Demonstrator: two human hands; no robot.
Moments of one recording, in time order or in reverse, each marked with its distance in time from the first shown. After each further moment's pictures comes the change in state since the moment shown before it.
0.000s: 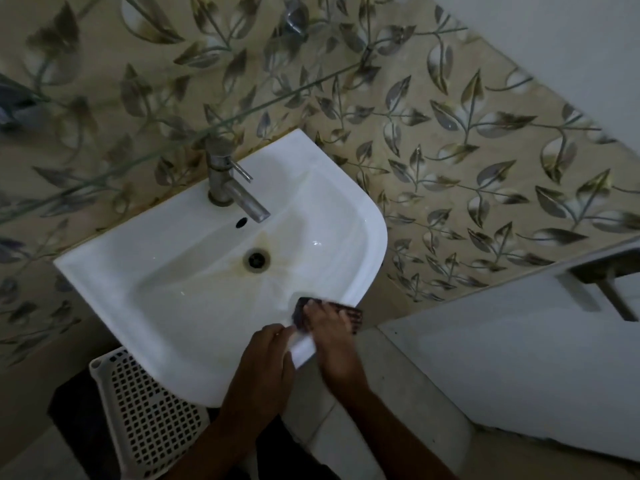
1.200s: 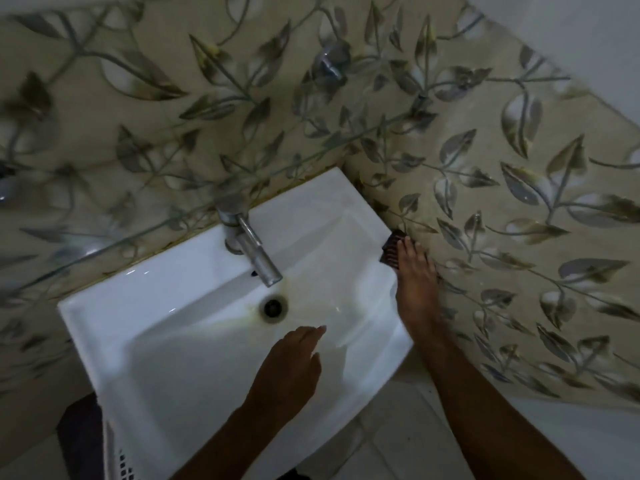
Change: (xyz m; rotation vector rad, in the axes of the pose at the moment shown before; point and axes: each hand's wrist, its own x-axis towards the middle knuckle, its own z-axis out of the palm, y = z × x) left_hand 0.144 0.001 0.016 0.015 -0.133 -0.237; right_hand 0.228 0.149 -0.072 -0.239 0.168 0.073
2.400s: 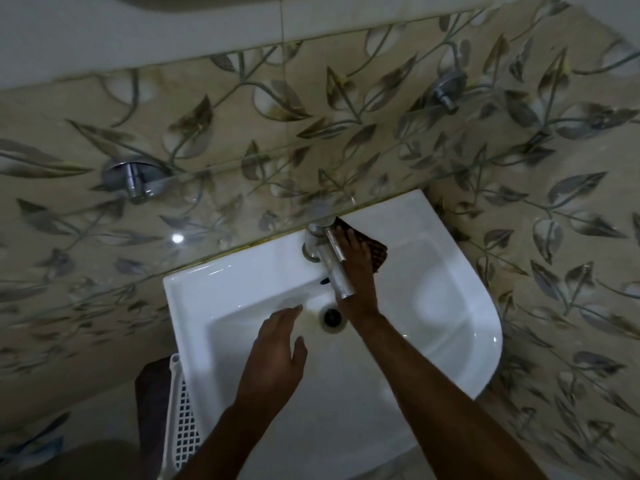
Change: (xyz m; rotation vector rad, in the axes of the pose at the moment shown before) left_hand -0.030 -0.062 -0.064 -0.093 0.374 -0.292; right_hand 0.037 -0.218 0.037 0.380 -0.033 -0.481
